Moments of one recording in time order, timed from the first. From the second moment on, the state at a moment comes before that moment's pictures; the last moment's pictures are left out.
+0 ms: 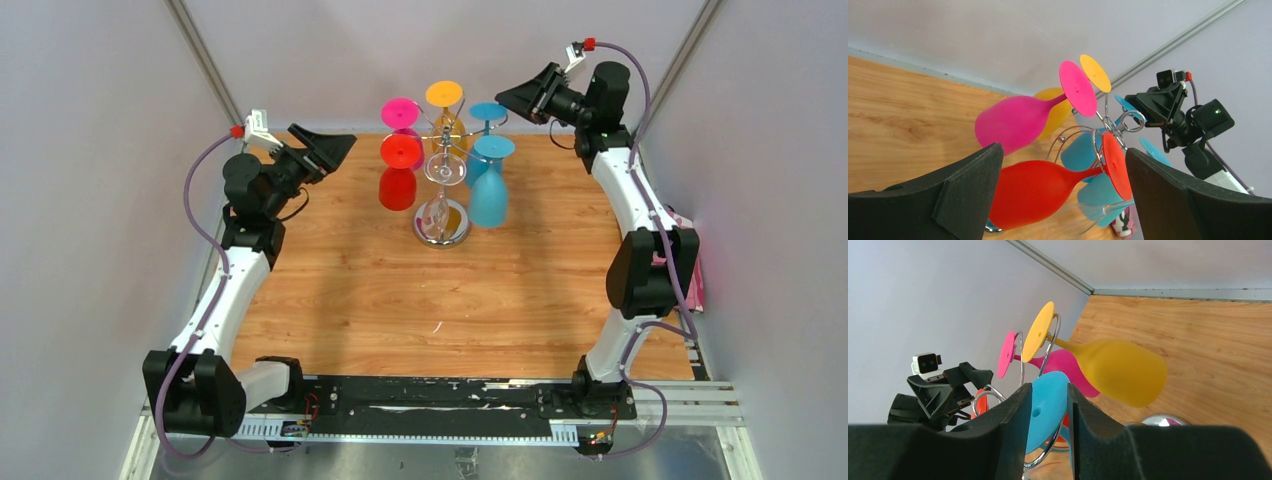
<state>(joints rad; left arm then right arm) -0.05 1.16 0.93 0.34 0.42 -0.87 0.07 1.82 1.69 0.15 -0.86 0.90</state>
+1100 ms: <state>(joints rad) -0.05 1.12 0.93 0.30 0.42 -0.84 0.07 1.81 1.72 -0.01 -0.82 0.78</state>
